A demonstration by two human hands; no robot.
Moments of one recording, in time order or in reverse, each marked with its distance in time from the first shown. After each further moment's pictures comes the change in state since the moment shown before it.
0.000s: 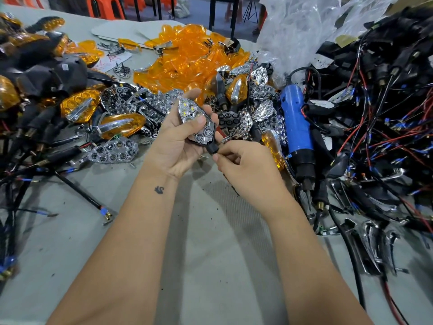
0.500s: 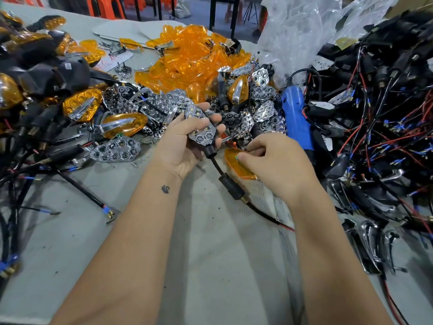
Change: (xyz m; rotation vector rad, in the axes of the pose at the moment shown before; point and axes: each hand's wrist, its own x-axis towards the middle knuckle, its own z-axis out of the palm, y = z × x) left_hand 0.005 -0.002 0.001 0.122 0.224 -0.096; right_hand 0.002 -0.011 -0.040 -0.415 0.018 0.174
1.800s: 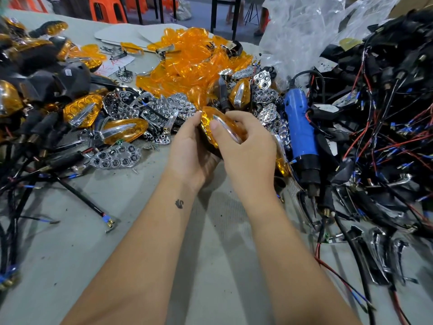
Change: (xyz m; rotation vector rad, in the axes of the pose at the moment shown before) left_hand -0.004 -0.013 0.020 -0.072 0.159 -0.042; right_hand 0.011 -0.044 0.041 0.609 0.350 -0.029
